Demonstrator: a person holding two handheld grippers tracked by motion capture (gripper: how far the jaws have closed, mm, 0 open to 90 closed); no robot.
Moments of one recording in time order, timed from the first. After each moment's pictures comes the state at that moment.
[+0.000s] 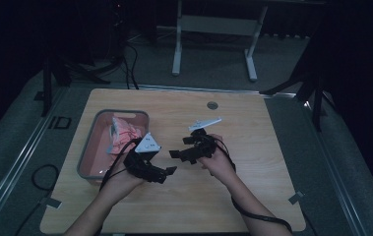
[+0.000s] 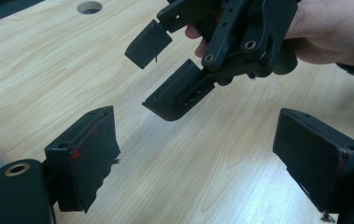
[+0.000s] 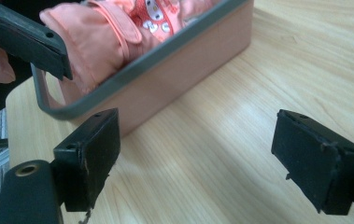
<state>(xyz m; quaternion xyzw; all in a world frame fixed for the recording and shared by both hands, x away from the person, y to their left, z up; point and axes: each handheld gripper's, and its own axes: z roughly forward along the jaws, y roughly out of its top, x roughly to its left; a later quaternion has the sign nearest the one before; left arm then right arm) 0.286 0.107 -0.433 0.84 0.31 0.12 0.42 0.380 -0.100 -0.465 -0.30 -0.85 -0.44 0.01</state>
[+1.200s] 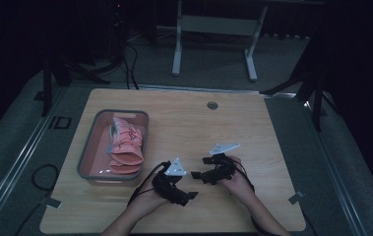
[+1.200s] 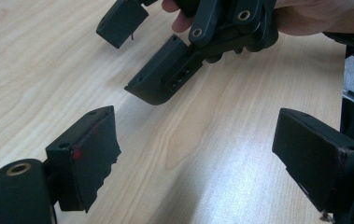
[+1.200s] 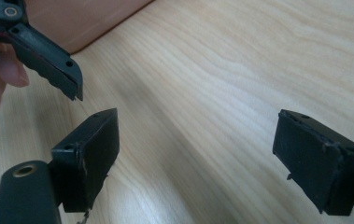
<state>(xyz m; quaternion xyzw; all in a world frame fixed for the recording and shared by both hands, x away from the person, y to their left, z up) 0.276 0.044 -0.515 0.87 0.27 0.04 0.42 0.352 -0.171 -0.538 -0.31 -0.85 -0.42 0.00</state>
